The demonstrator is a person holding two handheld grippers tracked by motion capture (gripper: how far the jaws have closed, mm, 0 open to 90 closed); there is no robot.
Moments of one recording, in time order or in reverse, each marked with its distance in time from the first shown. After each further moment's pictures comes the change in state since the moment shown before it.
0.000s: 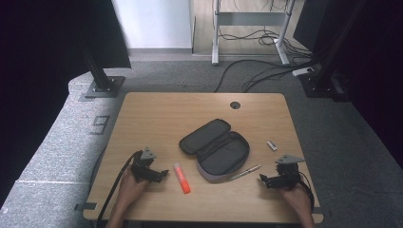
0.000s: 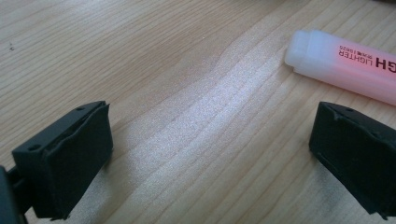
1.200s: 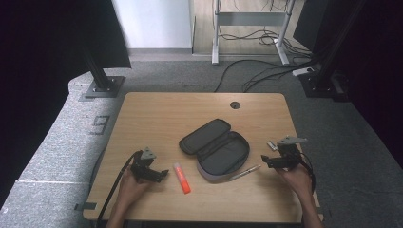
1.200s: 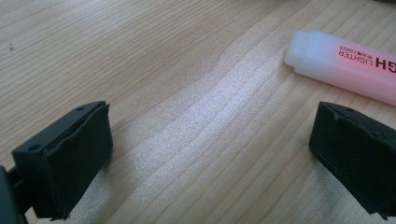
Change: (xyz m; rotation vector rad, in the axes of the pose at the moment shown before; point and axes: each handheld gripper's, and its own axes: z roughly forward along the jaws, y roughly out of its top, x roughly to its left) left arm 0.000 0.000 0.000 0.000 0.000 0.000; right arm -0.028 0.055 -0.001 -0.036 -0.013 0.006
